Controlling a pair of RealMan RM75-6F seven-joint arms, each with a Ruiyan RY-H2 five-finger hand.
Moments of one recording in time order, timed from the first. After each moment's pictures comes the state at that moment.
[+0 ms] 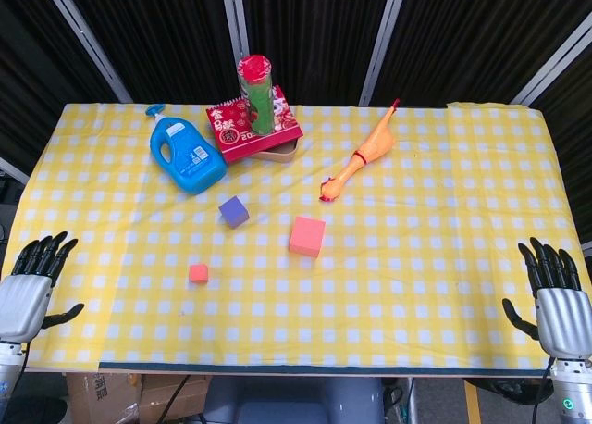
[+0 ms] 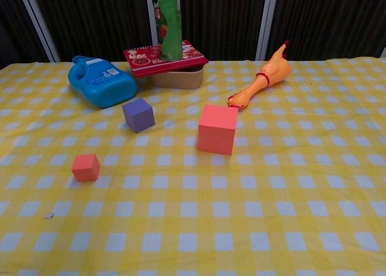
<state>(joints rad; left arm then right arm) -0.12 -1.13 -0.01 -1.65 1.53 1.45 0.11 0.04 -1.15 0.08 -1.61 -1.52 1.56 -0.06</state>
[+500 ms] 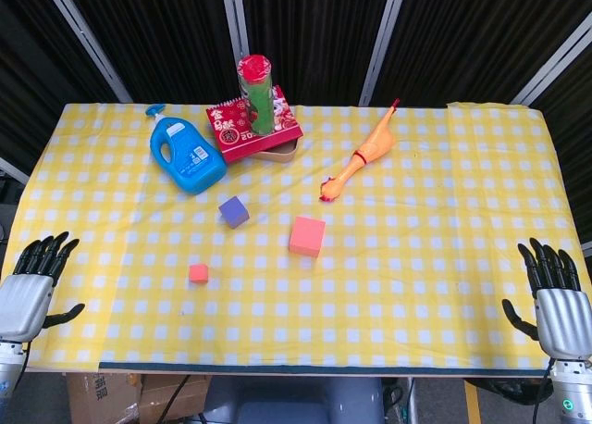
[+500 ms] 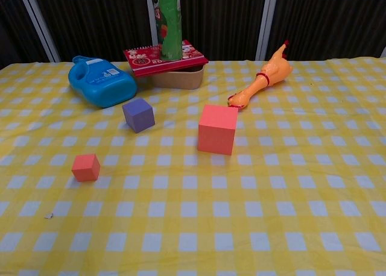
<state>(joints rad) -0.13 -1.13 -0.01 -1.65 1.53 1.44 0.12 0.04 -1.15 0.08 -1.61 -1.52 1.56 -0.07</state>
